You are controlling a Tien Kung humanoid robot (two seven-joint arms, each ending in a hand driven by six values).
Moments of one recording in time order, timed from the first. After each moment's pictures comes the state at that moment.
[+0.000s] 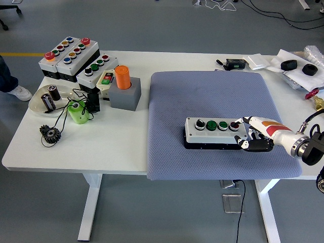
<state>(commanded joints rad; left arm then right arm) -0.14 0.11 -0.64 -0.18 0.43 0.31 0.04 0.49 -0.65 0.72 1.51 -1.57 0.04 -0.22</state>
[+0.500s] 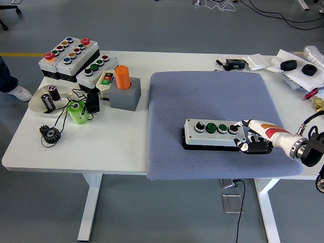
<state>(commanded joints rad) -0.14 0.10 -0.63 -0.18 0.41 0.31 0.04 0.49 -0.65 0.72 1.51 -1.57 0.07 -0.22</state>
